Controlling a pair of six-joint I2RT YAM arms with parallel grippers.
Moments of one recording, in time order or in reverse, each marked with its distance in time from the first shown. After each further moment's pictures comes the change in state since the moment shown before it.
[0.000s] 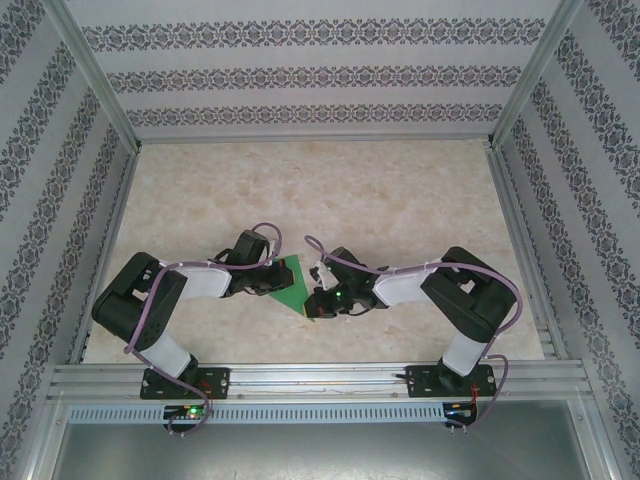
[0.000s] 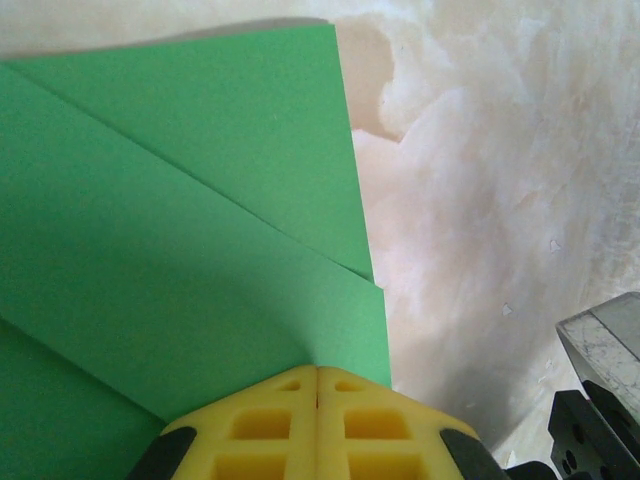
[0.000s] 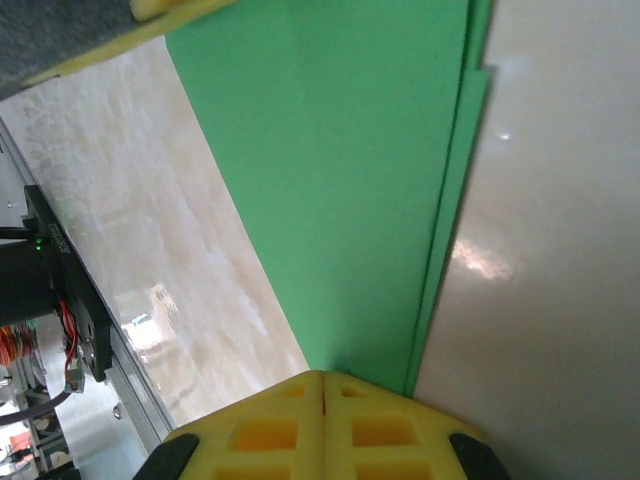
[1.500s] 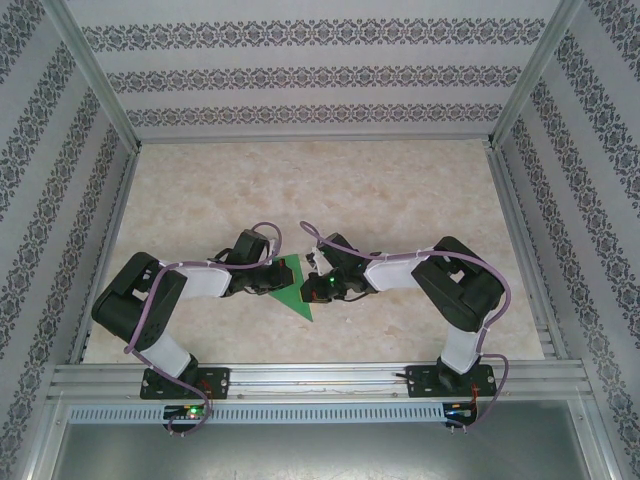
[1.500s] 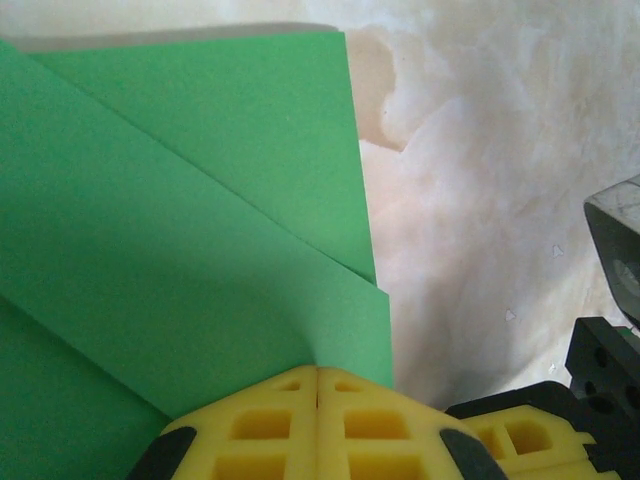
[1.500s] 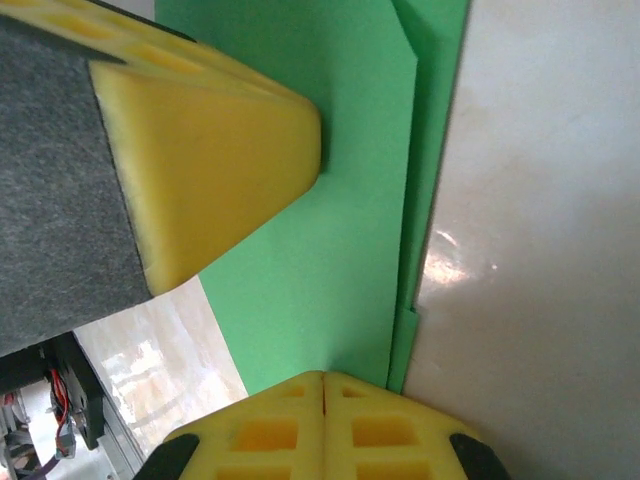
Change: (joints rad) left arm 0.005 0.000 0.005 -0.003 -0.008 0.011; right arm -0.046 0.092 0.156 -0.099 0.046 -0.052
